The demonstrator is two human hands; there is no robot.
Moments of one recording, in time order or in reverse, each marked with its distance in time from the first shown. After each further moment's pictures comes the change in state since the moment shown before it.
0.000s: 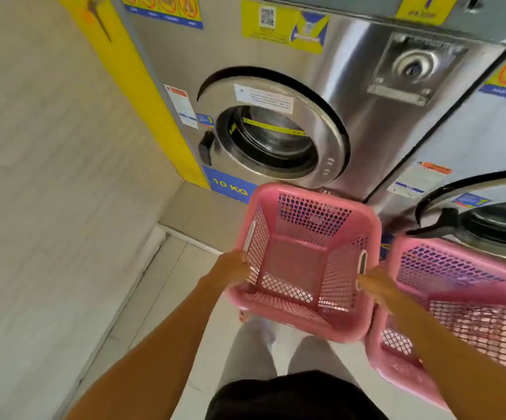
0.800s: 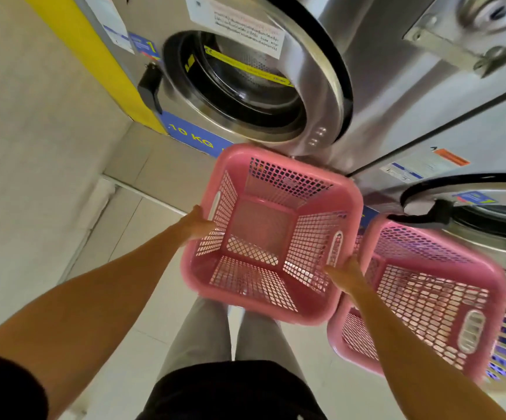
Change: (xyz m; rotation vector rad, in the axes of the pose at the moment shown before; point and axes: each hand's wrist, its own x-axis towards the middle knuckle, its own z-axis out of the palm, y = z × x) left_hand 0.137 -0.006 0.001 -0.304 -0.170 -0.206; right_hand 0.064 0.030 0.017 0.059 0.033 0.181
